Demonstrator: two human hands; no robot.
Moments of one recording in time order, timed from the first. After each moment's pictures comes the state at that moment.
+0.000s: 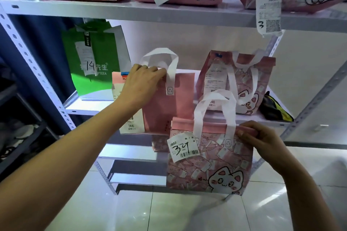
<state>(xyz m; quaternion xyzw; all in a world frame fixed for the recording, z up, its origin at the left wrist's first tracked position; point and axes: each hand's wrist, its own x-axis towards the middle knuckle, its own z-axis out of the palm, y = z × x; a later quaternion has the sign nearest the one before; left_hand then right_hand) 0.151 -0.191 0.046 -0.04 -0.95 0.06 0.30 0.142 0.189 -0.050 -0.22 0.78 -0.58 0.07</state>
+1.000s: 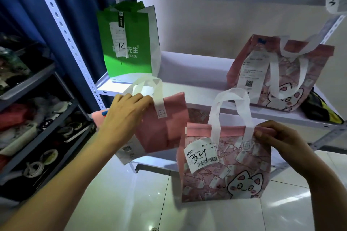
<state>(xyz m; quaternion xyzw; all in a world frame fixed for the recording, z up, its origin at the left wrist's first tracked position) 0.290 -0.252 -0.031 0.03 -0.96 0.04 0.27 0.144 0.155 -0.064 -0.25 0.78 -0.56 0.15</state>
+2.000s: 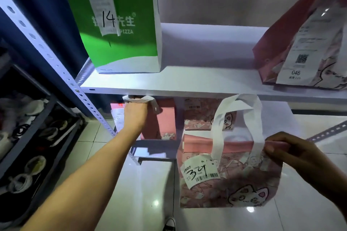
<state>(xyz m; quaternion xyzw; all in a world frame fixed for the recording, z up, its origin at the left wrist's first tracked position) 0.140 -0.399 -0.249 0.20 -0.98 -0.08 0.04 0.175 0.061 -0.128 -0.17 0.82 -0.51 0.18</state>
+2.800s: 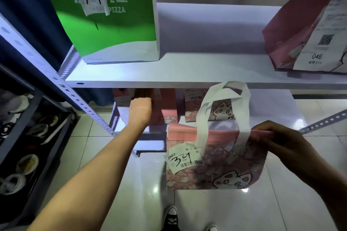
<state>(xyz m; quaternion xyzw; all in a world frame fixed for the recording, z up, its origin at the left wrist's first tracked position) 0.122 -0.387 -0.273 0.13 -0.99 -0.05 -0.03 0.175 0.003 -0.143 -0.18 0.82 -0.52 0.16</state>
